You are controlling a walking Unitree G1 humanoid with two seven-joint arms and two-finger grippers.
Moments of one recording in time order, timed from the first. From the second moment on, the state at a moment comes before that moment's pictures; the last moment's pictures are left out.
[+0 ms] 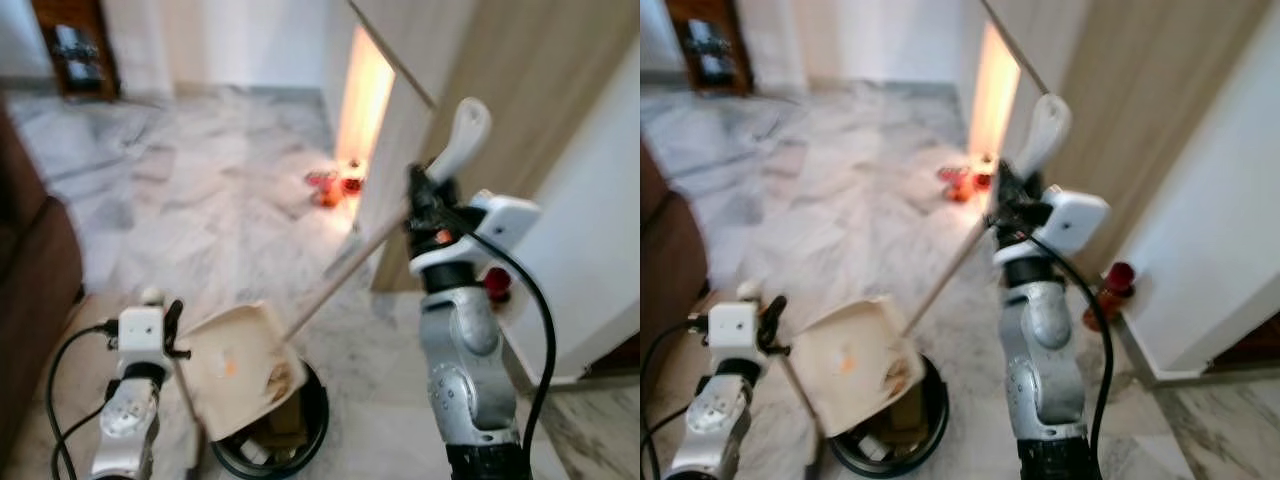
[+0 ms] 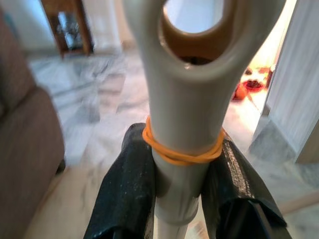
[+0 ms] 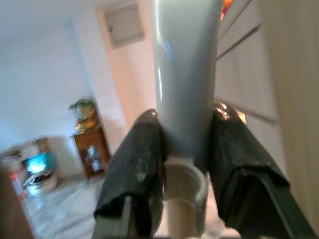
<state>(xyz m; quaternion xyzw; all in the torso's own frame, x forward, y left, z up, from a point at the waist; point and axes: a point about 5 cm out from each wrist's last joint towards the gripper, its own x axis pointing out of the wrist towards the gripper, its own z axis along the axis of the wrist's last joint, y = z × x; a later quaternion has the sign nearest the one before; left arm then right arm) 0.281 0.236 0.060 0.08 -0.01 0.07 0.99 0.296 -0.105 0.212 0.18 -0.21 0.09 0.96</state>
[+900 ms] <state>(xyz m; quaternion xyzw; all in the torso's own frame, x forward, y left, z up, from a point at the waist) 0.282 0.224 0.058 0.07 -0.01 0.05 1.00 0.271 -0.055 0.212 0.03 -0.27 0.19 0.94</state>
